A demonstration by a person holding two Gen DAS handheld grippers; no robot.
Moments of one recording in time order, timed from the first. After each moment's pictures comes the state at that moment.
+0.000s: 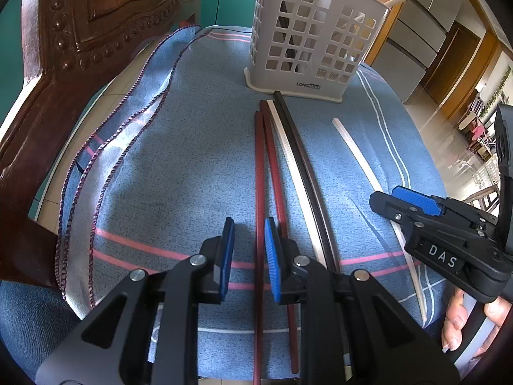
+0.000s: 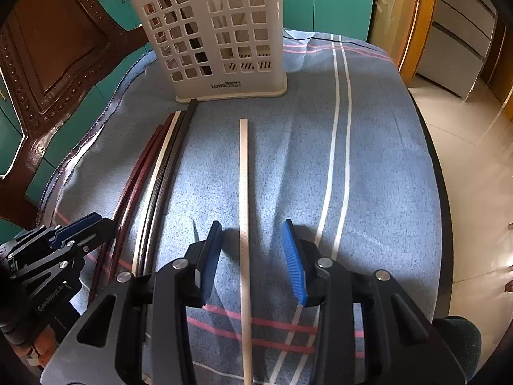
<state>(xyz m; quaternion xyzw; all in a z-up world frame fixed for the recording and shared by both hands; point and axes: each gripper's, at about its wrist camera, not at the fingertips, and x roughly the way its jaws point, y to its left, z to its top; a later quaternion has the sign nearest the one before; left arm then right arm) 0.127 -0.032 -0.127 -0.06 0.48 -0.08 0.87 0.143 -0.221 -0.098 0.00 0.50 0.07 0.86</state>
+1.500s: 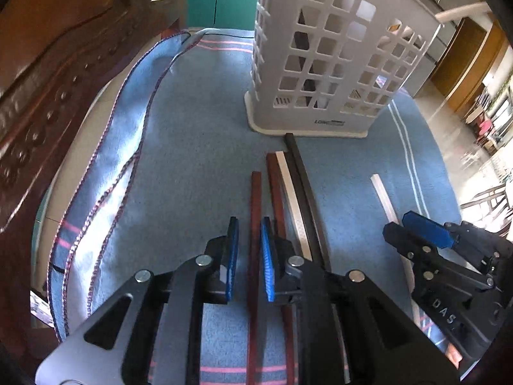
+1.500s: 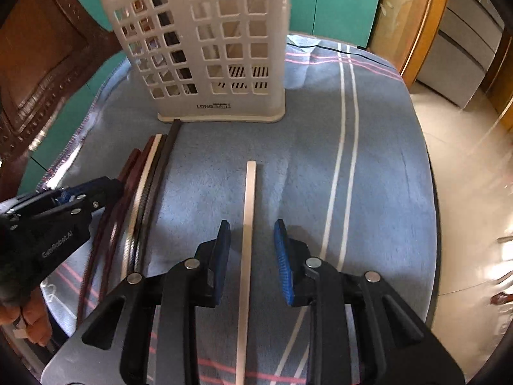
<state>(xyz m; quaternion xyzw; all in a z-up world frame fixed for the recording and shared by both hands) 0.211 -0.043 -0.125 -0.03 0.50 -0.07 0.86 0.191 -0.212 -0.097 -0.04 0.52 0.06 0.85</state>
